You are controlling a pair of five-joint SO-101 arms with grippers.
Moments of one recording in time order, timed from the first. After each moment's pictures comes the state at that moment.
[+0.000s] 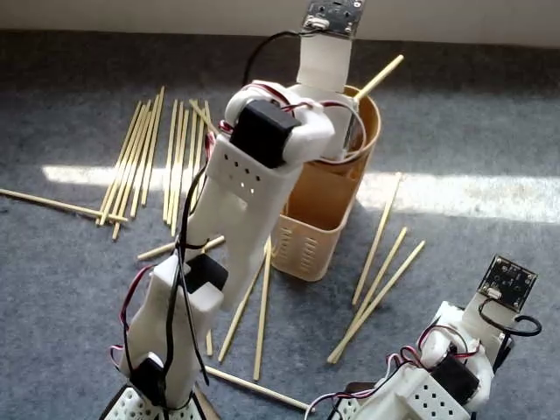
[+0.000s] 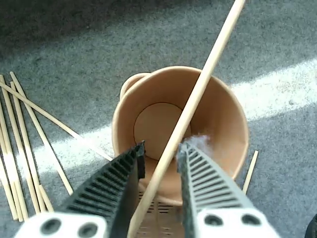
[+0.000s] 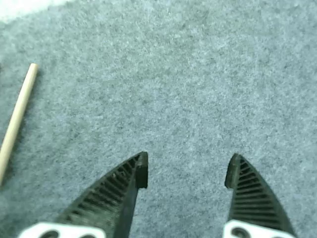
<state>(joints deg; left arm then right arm) 30.7 32.2 -80.5 101.1 -21.8 41.1 -93.8 95.5 54.7 17.4</state>
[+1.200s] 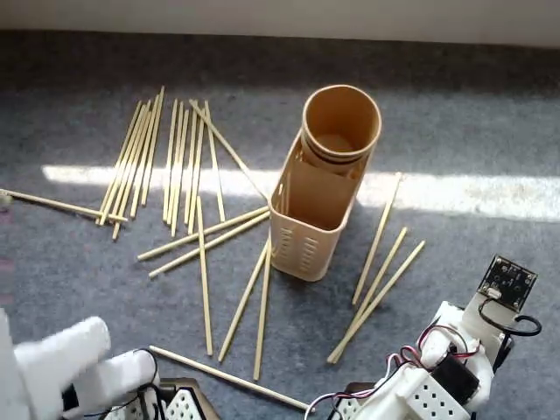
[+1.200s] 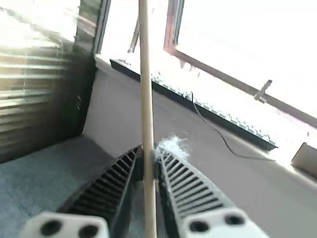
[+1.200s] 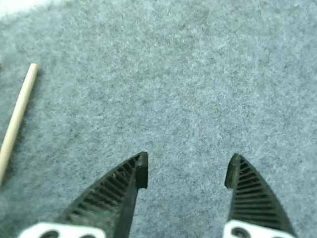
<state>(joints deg) -29.3 -14.4 -93.7 101.4 -21.2 41.1 -93.8 95.5 54.7 17.4</state>
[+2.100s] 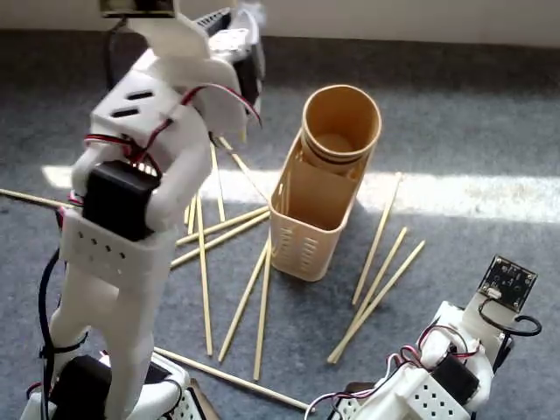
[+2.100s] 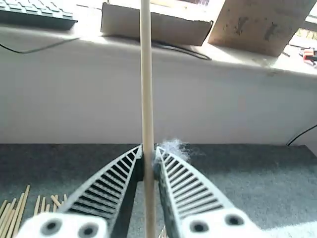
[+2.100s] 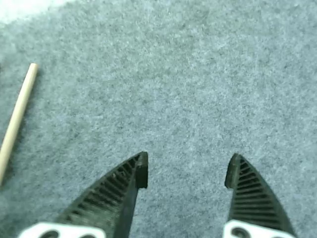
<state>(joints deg) 20.3 -22.5 -16.8 52.2 -23.7 41.1 -93.8 95.5 54.7 17.4</state>
